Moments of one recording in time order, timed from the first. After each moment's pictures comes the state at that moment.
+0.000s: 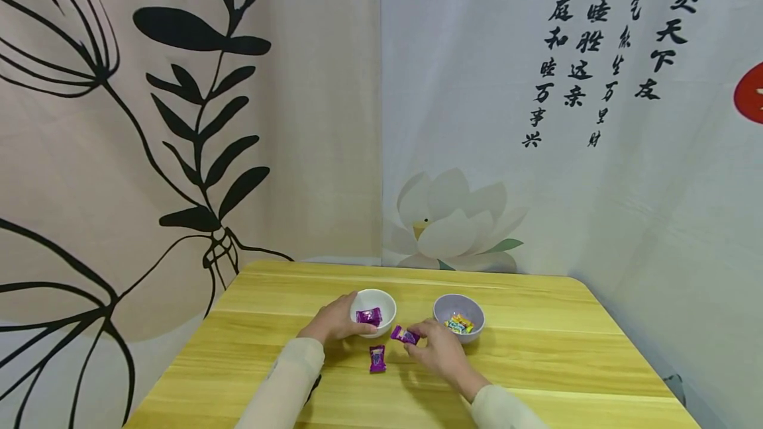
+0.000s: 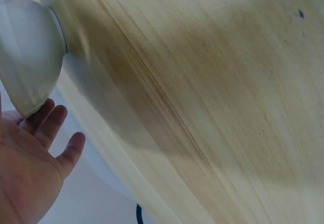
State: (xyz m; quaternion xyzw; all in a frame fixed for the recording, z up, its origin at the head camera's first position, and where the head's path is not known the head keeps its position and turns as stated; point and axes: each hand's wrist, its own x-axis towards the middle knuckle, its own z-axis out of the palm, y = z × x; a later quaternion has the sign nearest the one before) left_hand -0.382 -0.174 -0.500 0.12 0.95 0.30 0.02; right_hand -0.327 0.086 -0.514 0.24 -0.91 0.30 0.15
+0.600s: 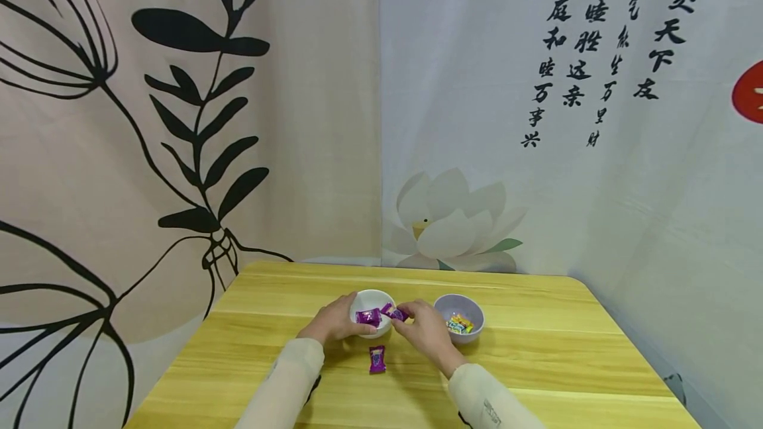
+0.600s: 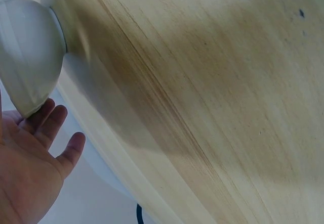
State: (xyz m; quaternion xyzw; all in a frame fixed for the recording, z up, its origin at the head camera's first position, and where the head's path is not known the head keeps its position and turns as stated) left_hand -0.382 -0.173 -0.499 0.12 0.95 0.30 0.02; right_hand -0.349 0.059 -0.492 0.20 -0.91 0.32 0.16
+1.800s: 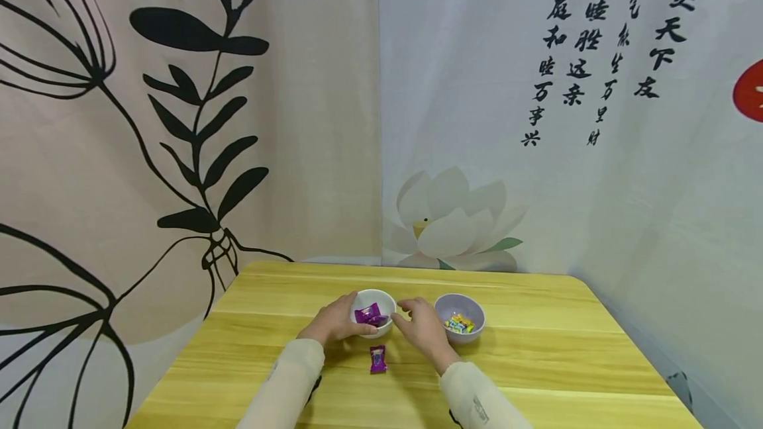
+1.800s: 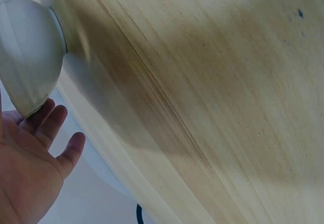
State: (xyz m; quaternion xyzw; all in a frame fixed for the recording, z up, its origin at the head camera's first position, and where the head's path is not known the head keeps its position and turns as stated) left_hand -0.382 -0.174 -0.499 0.13 0.94 0.30 0.02; right_hand -0.351 0.050 -0.491 0.17 -0.92 0.33 0.15
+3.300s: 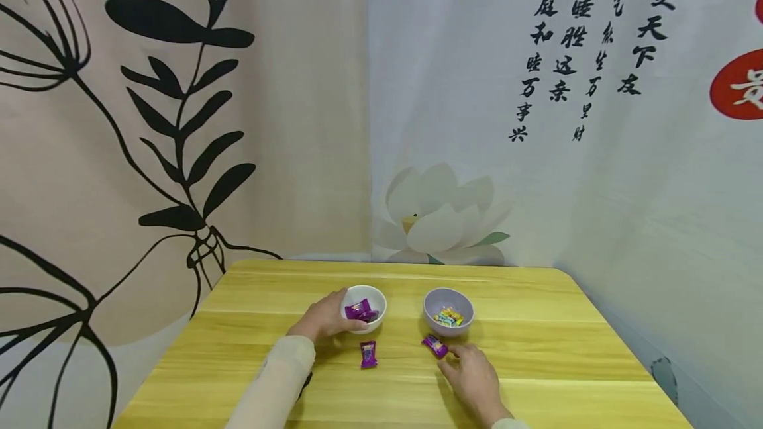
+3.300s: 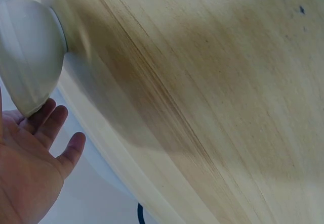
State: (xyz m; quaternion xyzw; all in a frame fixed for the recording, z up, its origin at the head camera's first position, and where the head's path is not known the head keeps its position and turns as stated) left_hand -0.381 -0.172 -0.496 0.12 0.95 0.29 0.02; right_hand -0.275 0.143 -0.538 0.04 -0.95 0.25 0.16
